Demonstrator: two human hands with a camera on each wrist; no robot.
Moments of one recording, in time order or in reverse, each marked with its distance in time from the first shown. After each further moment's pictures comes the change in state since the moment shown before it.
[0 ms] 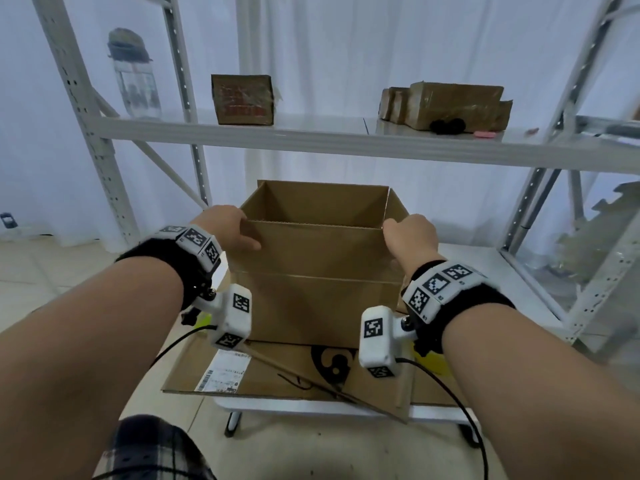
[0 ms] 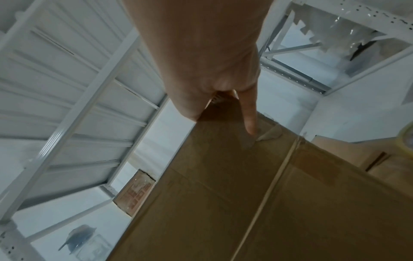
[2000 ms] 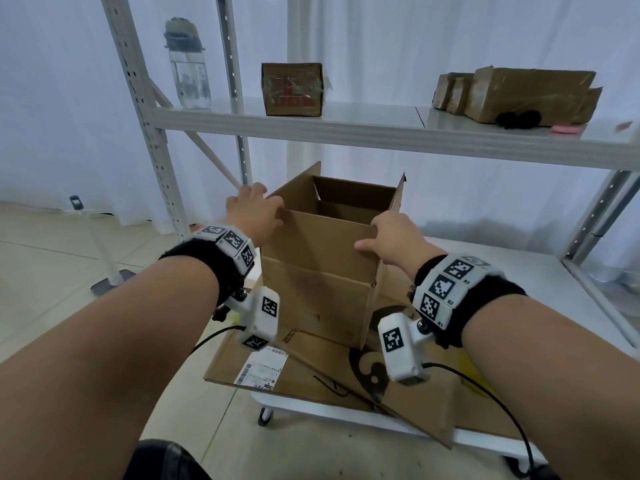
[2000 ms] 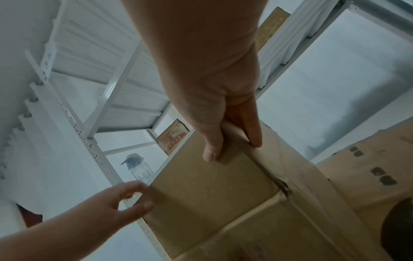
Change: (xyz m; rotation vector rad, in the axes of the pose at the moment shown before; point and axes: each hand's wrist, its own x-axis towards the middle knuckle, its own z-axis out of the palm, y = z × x) left_hand 0.010 -0.020 0.000 0.114 0.187 -0.019; right_hand 0.008 -0.057 0.063 -0.366 -0.365 -0.447
